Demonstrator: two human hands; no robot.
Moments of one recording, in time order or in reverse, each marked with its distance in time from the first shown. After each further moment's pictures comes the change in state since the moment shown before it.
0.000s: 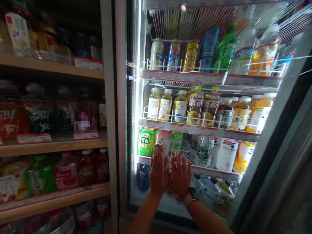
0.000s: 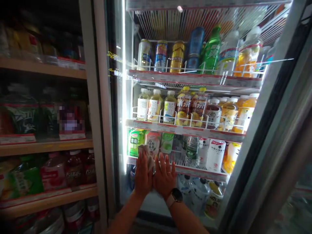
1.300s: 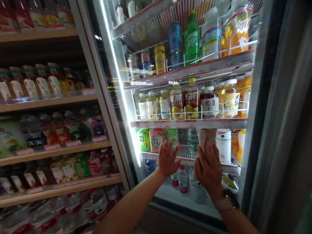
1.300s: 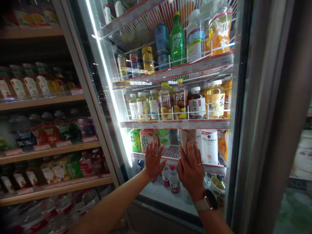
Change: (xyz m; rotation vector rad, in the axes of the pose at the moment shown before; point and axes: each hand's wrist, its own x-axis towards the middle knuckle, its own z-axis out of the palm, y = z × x) left_hand 0.044 0.072 0.047 0.355 -0.216 0.385; right_hand 0.006 0.151 -0.089 0.202 0.122 0.150
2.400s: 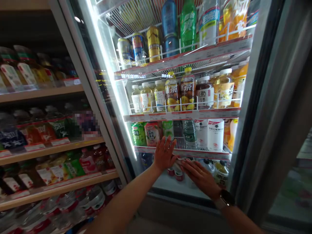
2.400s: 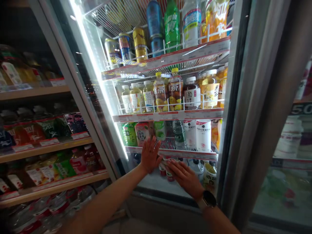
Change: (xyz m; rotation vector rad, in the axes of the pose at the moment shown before) left_hand -0.019 -0.004 0.003 -0.044 -0.042 0.064; right_hand -0.084 0.009 -0.009 0.044 -0.346 -0.449
